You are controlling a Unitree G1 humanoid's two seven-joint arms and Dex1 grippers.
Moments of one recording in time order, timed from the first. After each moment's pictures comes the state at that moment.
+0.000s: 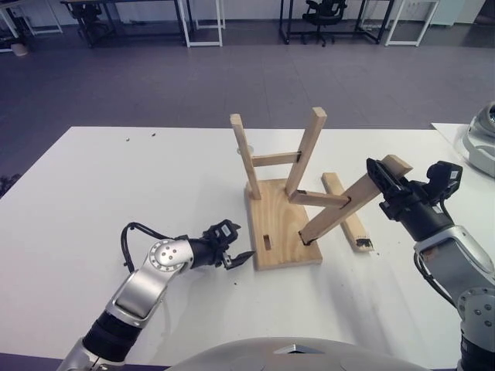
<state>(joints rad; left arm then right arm) 0.01 0.53 -0.34 -0.33 -0.09 0.47 -0.70 0.13 -0.48 -0.35 -0.69 1.18 0.65 -0.14</state>
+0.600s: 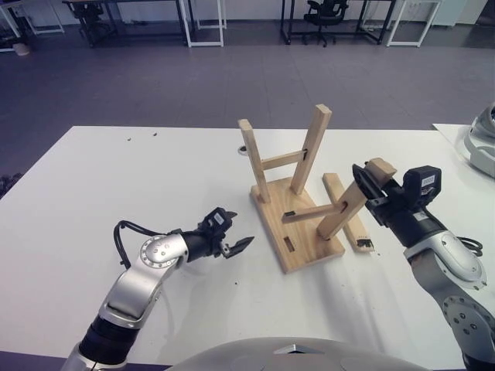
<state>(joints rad) 0.02 0.49 -0.23 -0.43 -0.15 0.54 -0.67 0.20 -0.56 -0.13 -0.74 0.75 0.47 -0.02</state>
